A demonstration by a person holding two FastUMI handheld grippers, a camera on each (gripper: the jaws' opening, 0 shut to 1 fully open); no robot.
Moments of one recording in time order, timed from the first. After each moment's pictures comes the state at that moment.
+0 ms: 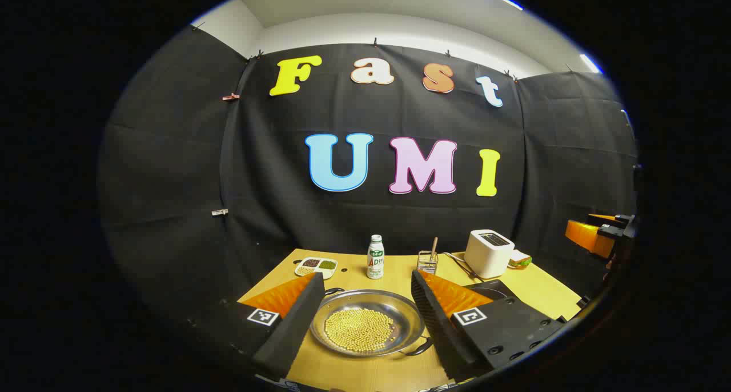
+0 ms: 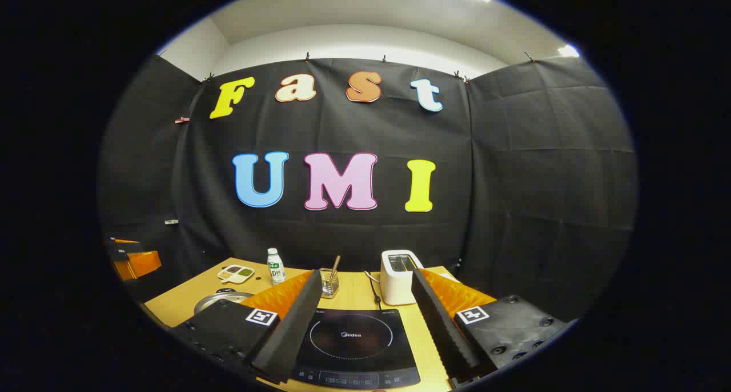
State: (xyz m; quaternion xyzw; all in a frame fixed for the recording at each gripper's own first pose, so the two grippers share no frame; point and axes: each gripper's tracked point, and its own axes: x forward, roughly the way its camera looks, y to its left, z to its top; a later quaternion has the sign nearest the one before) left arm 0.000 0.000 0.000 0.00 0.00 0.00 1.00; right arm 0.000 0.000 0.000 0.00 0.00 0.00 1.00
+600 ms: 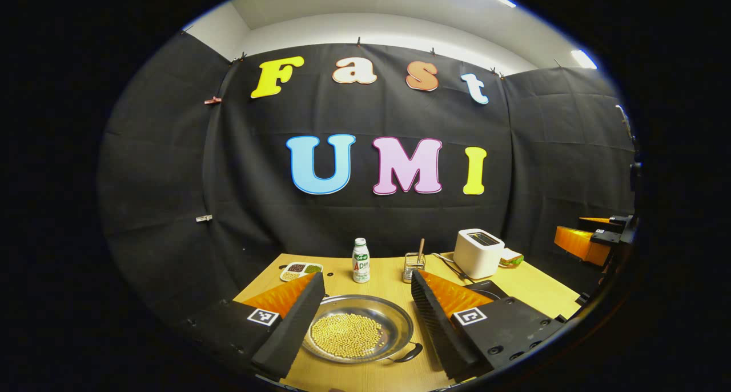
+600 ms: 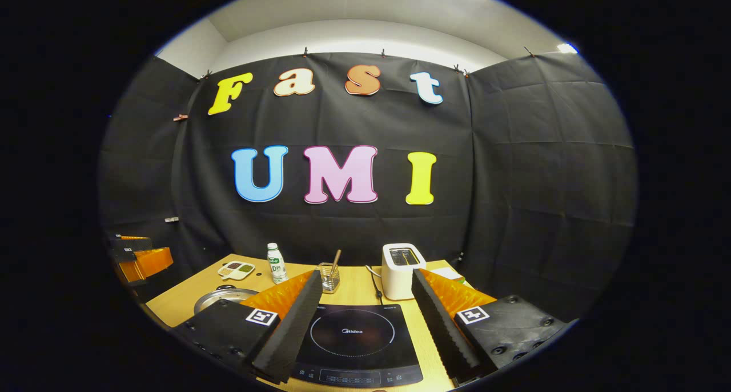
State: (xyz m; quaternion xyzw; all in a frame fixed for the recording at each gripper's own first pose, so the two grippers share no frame) left arm 0.022 -0.033 0.004 0.02 -0.01 -0.04 1.00; right arm 0.005 -0.008 -0.014 0.01 0.02 -0.01 1.00
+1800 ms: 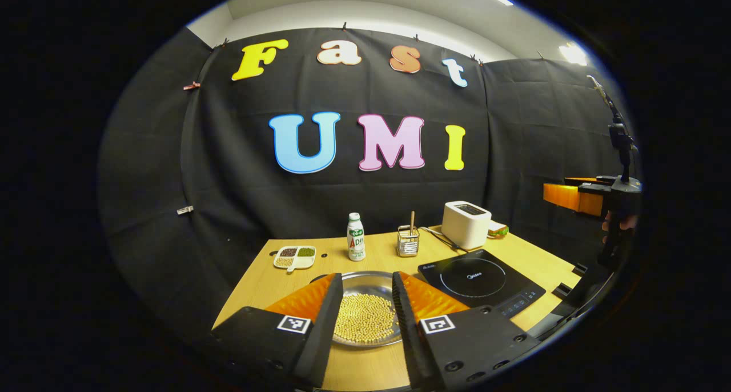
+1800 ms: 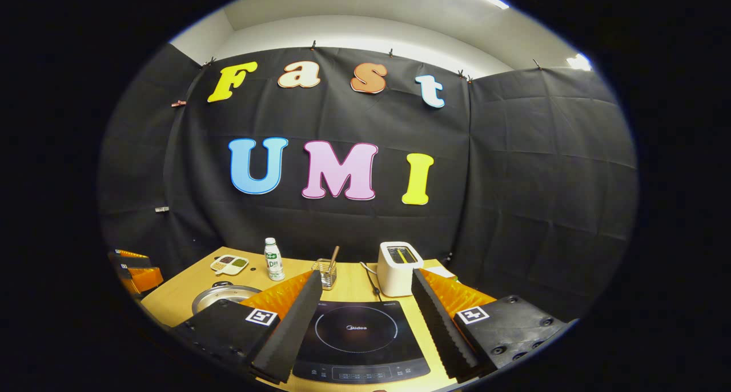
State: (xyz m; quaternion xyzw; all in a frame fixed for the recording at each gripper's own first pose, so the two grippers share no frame) left arm 0.015 0.031 -0.061 0.04 0.06 -0.11 0.99; right arm -0.002 0.046 -0.008 -0.03 0.03 -0.03 1.00
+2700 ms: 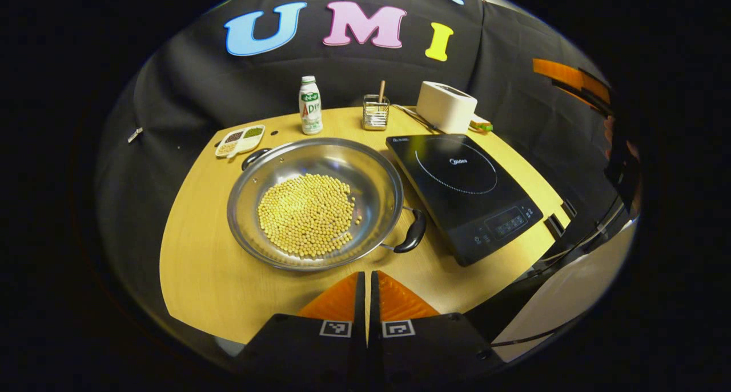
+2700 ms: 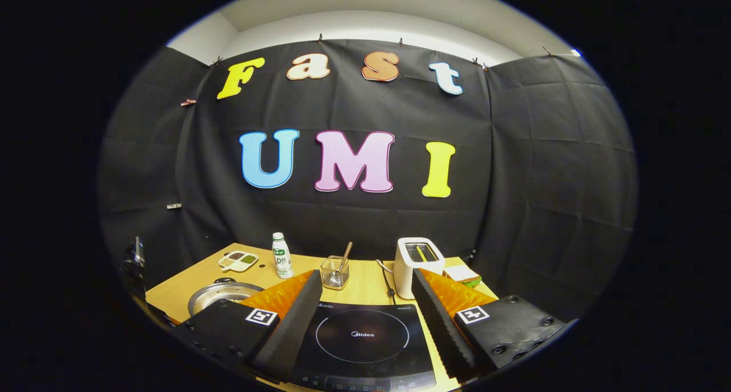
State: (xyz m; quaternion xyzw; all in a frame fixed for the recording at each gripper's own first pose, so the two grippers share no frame) left arm 0.013 -0.033 -0.258 0.05 0.37 -0.18 0.91; right arm 0.055 0.027 -0.043 -0.01 0.04 0.02 1.00
